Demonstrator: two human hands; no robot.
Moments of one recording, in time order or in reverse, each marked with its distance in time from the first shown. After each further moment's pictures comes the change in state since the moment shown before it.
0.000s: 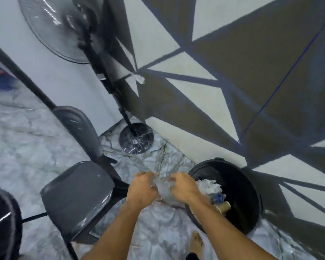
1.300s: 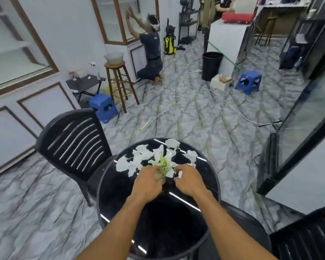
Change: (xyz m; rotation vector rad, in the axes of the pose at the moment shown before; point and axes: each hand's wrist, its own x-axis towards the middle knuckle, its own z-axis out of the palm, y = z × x) left_hand -0.291 -0.458 -0.342 -0.279 0.881 -0.942; right_hand -0.030 -0.654 0.338 -0.334 -0.527 -1.095
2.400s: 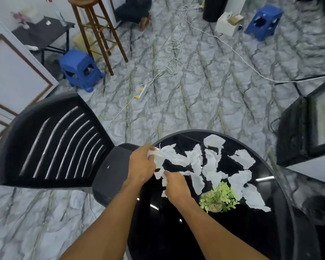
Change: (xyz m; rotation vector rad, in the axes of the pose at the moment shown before) left_hand 0.260 -0.234 -0.038 -0.166 -0.019 -0.166; right_hand 0.231 -0.105 0.212 -0.151 -0.248 0.186
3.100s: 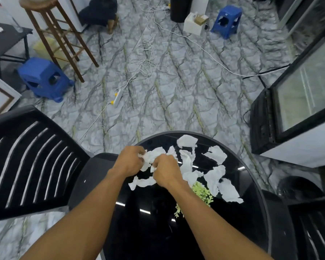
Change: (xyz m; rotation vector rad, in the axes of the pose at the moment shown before) left_hand 0.056 0.028 0.032 0.288 -0.391 0.124; right_hand 0.016 0.021 -0.078 0.222 0.156 0.161
